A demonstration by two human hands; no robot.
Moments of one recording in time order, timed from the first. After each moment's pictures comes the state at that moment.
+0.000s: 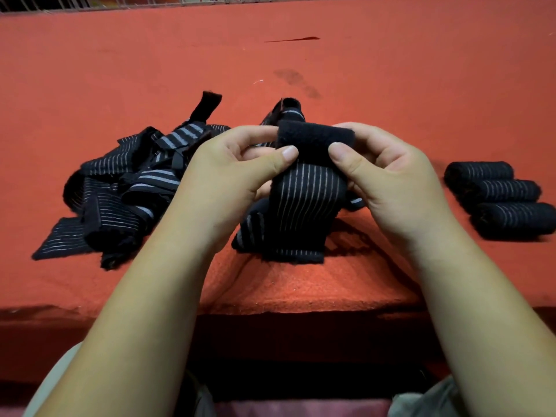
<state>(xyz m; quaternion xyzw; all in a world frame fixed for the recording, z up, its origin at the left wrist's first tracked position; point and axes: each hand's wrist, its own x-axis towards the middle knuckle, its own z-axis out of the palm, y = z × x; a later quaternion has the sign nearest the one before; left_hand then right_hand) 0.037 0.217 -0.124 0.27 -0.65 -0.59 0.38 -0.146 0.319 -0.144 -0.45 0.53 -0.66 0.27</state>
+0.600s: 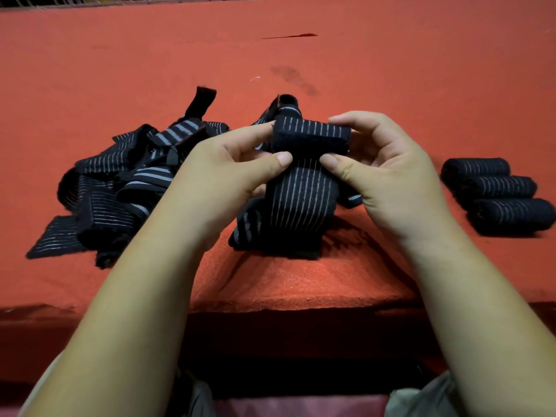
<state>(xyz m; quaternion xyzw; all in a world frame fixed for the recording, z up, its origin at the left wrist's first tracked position) 0.043 0.210 -0.124 0.27 -0.71 -0.57 0.32 -0.145 0.319 -0.145 -0.48 0.49 -0.68 0.26</state>
